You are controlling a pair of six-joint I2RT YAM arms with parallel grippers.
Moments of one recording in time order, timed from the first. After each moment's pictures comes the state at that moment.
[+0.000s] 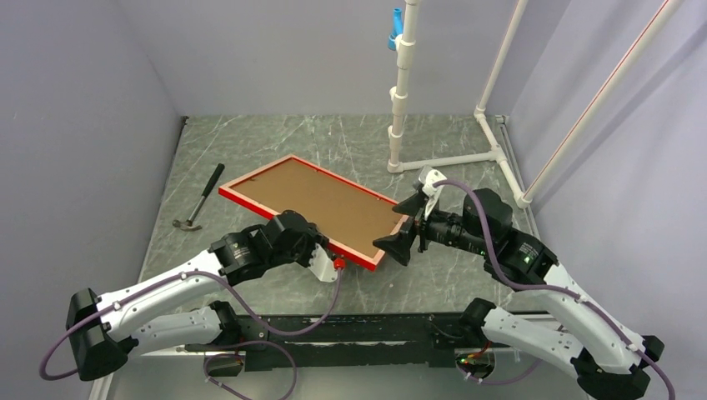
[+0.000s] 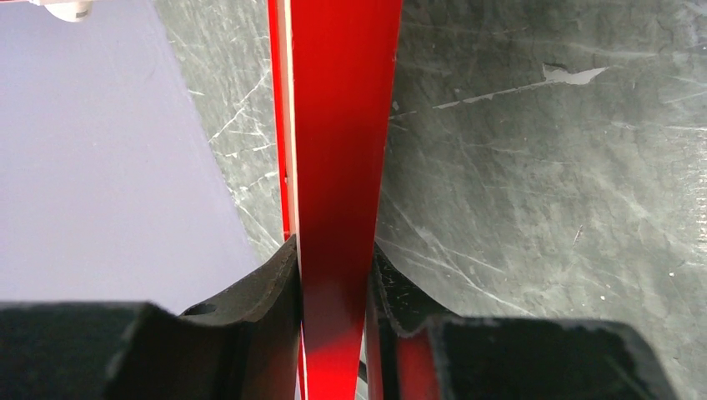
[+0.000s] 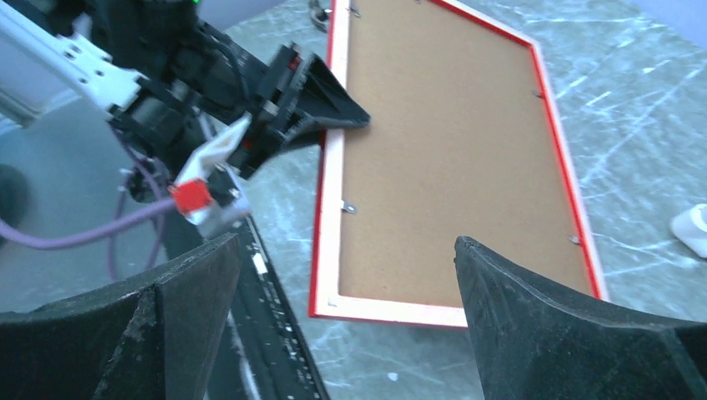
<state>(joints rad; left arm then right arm) -0.97 0.98 0.80 -0.54 -0.12 1.18 0.82 0.80 1.05 -0.51 -0.30 0.10</state>
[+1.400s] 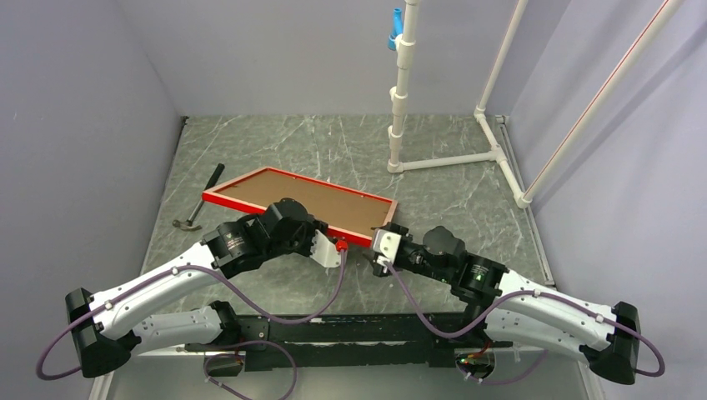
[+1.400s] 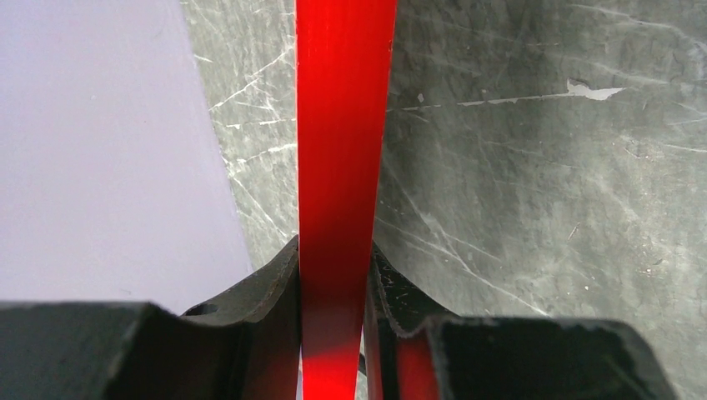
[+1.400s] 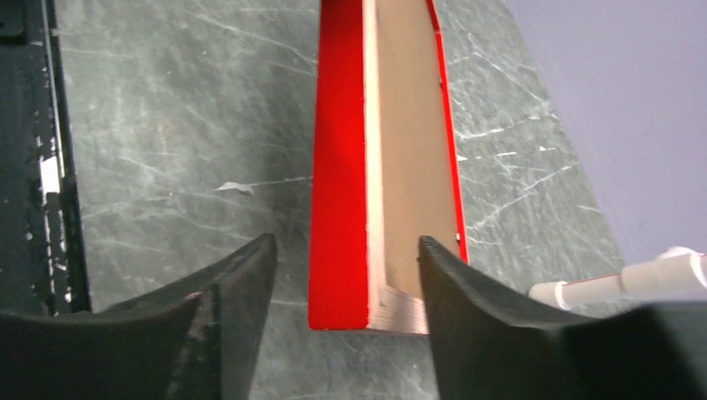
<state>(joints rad) -0.97 1.00 0.97 -0.67 -0.15 1.03 1.06 0.74 0.57 -0.08 -0.06 -0.50</state>
